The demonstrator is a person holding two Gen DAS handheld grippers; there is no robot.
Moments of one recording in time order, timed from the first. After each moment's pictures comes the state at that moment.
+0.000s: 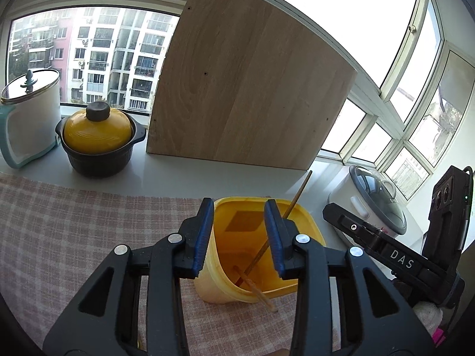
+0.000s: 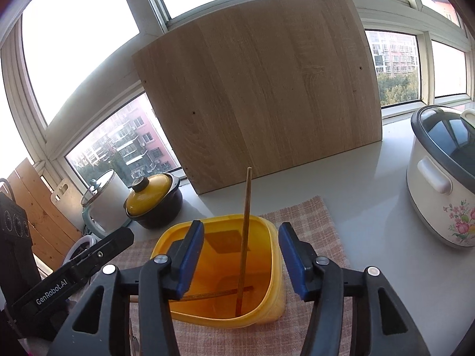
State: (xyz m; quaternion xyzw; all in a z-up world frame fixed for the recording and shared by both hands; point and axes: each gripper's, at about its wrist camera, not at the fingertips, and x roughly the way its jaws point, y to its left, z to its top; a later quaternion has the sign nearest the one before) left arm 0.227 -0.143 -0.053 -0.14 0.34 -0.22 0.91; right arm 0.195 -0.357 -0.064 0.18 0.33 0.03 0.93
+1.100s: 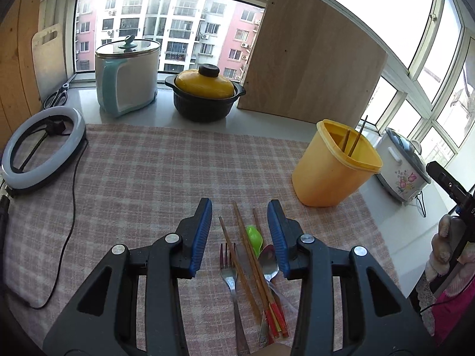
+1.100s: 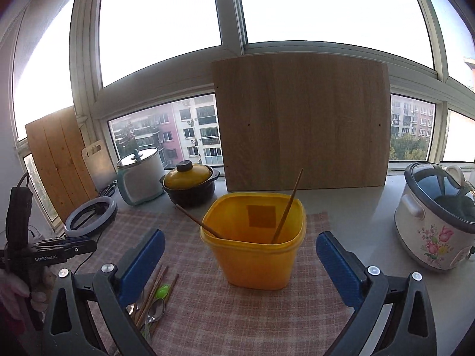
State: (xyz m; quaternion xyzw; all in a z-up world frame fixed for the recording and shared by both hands) left arm 0.116 0.014 -0.089 -0.10 0.40 -0.14 0.90; right arm 0.083 -0.297 -0.035 0.05 0.26 0.09 0.96
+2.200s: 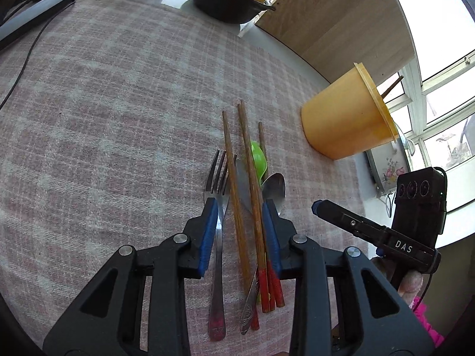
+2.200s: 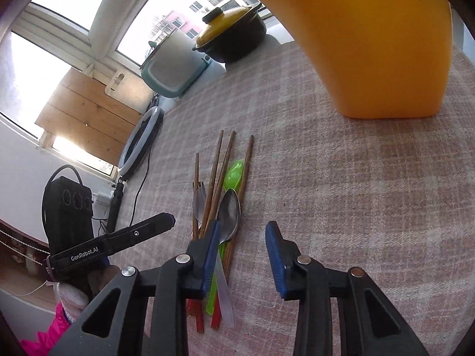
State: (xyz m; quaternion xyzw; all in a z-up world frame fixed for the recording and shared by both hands) left arm 0.120 0.017 -0.193 -0.24 0.54 -0.18 0.79; right arm 0.132 -0.218 -0.208 0.24 0.53 0.25 0.78
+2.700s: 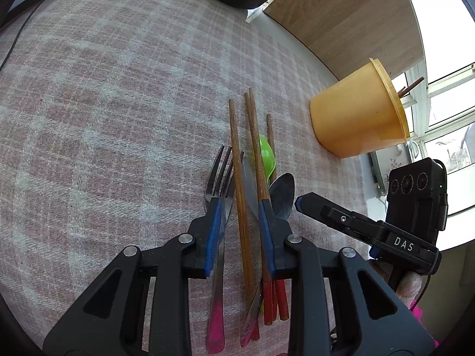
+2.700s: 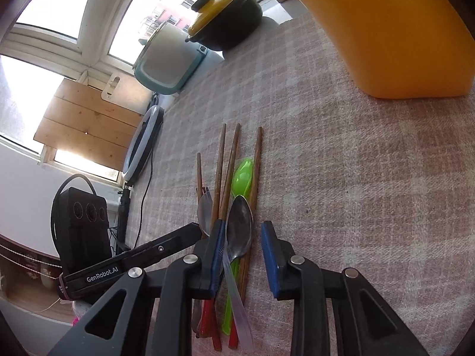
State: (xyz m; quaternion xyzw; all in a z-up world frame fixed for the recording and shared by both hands) left arm 0.138 0.009 -0.213 -0.26 0.56 -0.18 0.77; right arm 0.152 -0.201 -0.228 0.28 0.55 0.26 0.74
